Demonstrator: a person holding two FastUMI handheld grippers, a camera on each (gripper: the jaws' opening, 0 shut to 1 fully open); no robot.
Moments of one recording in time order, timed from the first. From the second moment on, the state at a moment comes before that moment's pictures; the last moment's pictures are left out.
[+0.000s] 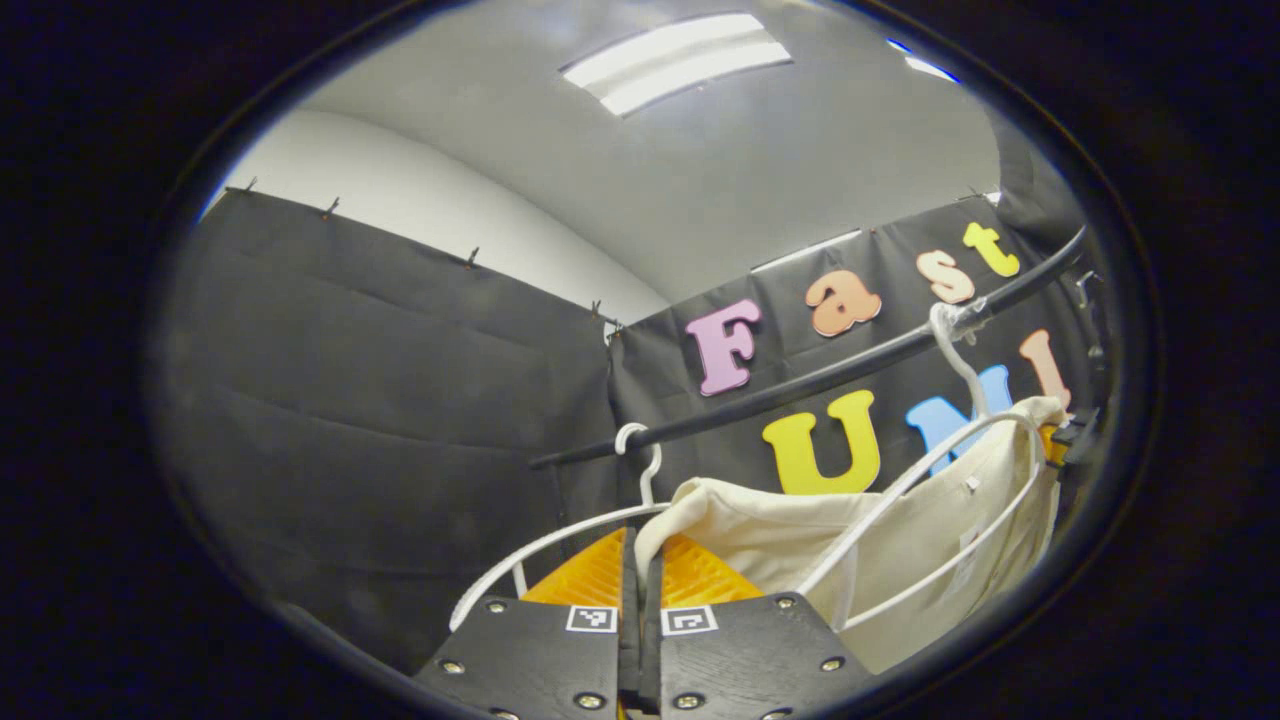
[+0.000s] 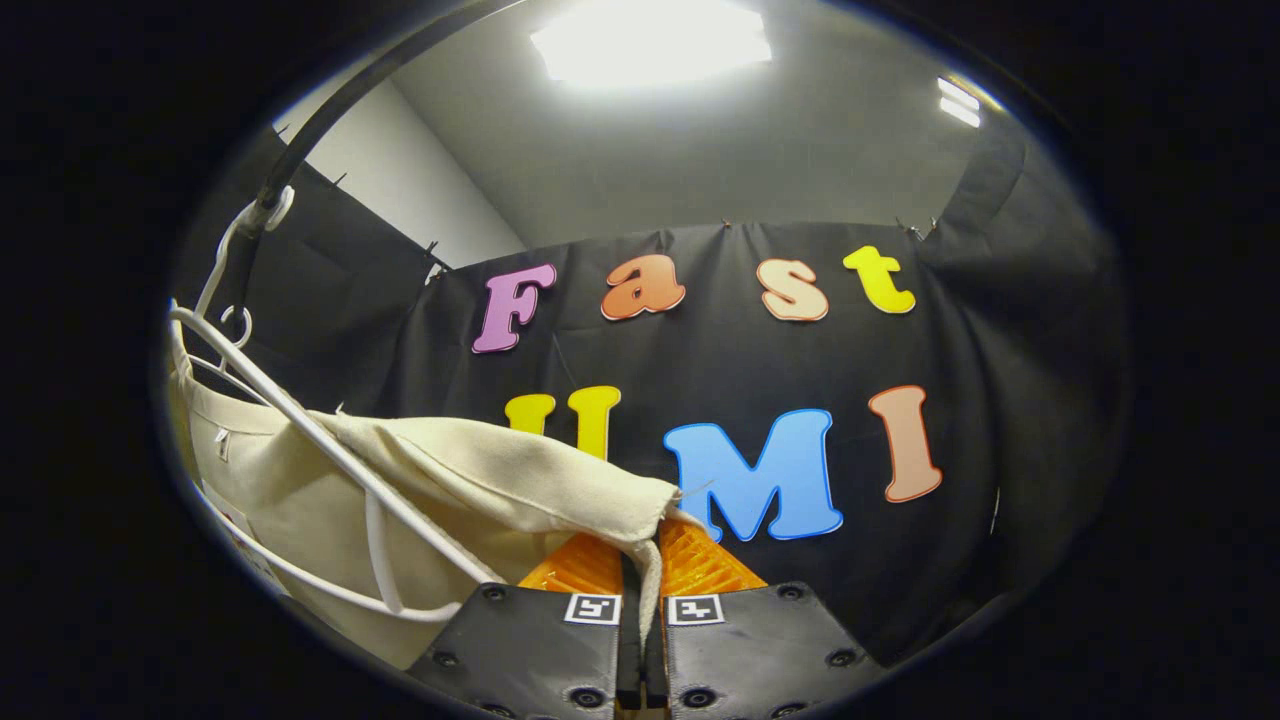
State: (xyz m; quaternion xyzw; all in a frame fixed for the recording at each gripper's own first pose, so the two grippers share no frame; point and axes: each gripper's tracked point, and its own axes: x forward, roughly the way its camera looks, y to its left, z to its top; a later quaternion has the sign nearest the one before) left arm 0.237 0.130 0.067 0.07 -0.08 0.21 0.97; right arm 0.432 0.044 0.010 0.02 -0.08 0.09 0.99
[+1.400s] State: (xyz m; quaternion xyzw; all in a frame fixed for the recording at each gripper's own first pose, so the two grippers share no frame) left arm 0.158 0.090 -0.029 0.03 0.00 0.15 0.99; right arm 0.307 0.058 -0.092 -0.01 0.04 0.13 0.99
